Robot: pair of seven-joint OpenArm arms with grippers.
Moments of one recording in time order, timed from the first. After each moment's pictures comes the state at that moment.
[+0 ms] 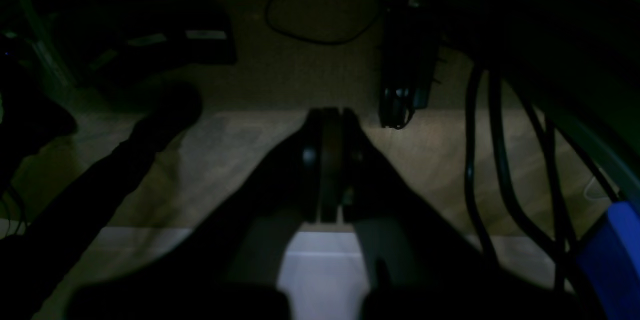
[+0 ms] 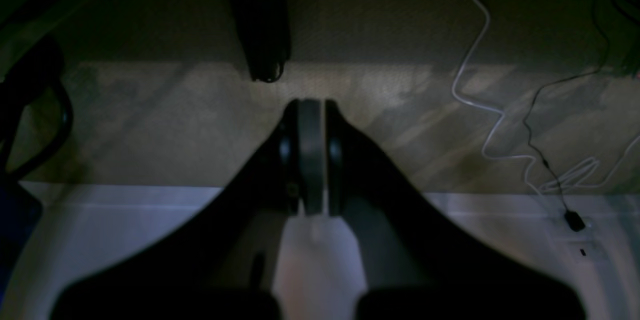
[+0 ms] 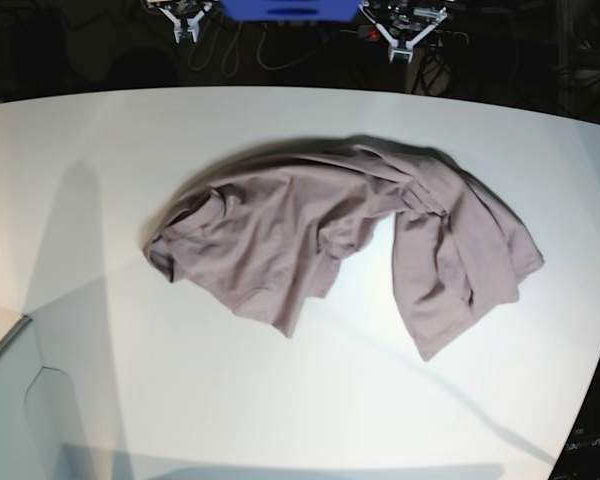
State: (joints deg) left arm 5.7 -1.6 4.3 14.0 -1.6 -0.4 5.7; right arm -8.7 1.3 2.4 13.3 -0.2 1.2 -9.9
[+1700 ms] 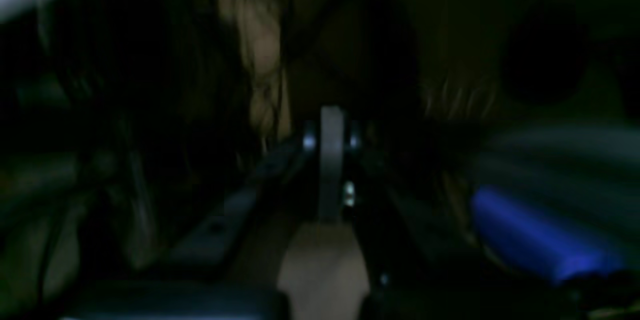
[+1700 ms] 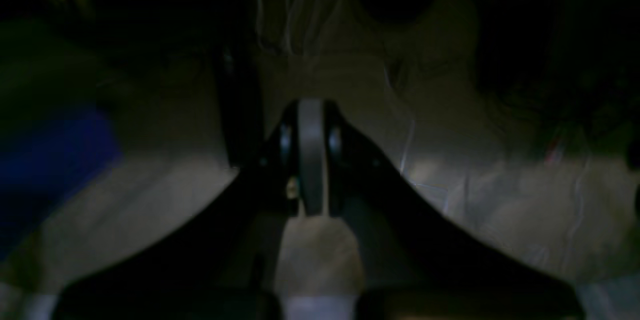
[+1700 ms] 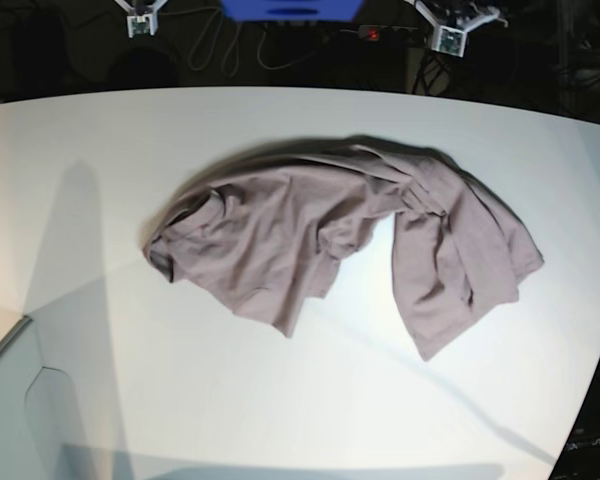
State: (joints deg) left arm 48.8 -10.9 3.9 95.2 -1.9 -0.5 5.9; right arm -47.4 3.7 2.6 85.4 0.0 -0.1 -16.3
